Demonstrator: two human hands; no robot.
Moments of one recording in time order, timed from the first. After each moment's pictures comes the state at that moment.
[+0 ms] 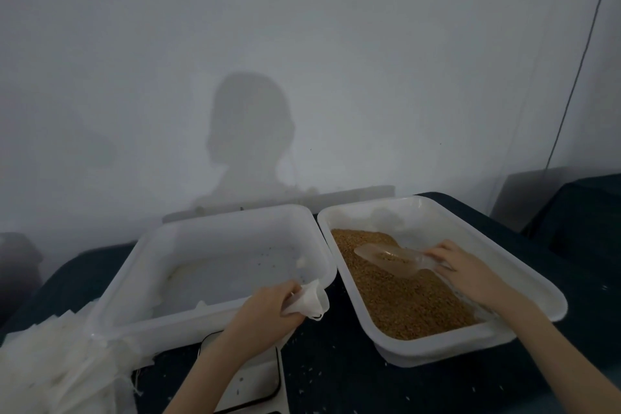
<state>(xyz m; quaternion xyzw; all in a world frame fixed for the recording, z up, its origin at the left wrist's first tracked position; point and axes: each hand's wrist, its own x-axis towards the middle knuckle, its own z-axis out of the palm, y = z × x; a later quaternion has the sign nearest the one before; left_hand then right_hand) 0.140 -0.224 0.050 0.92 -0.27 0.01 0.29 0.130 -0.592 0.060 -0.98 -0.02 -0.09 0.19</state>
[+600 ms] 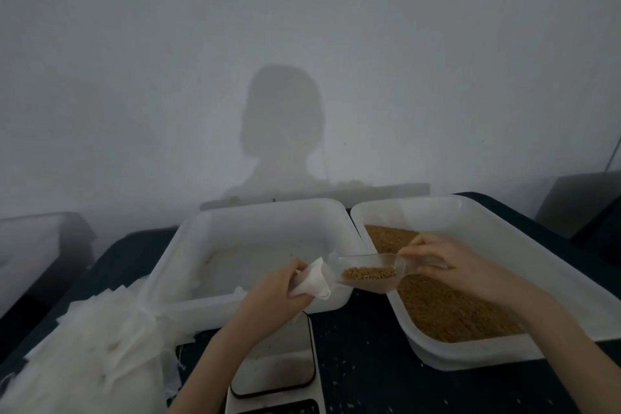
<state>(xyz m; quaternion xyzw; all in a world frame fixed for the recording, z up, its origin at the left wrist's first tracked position) 0.141 -0.187 0.058 0.92 -0.22 0.05 0.33 0.126 -0.506 0.107 -0.93 -0.22 -0.02 0.28</state>
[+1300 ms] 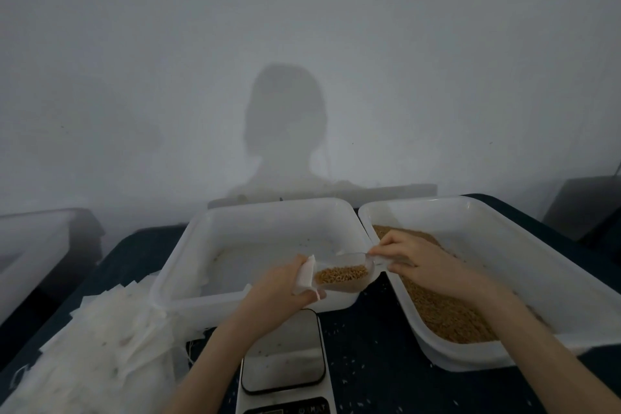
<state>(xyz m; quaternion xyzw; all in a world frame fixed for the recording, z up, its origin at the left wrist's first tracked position) 0.142 -0.177 0.068 0.93 -0.22 0.03 0.31 0.142 -0.451 0.109 -0.94 -0.26 -0.04 0.20</state>
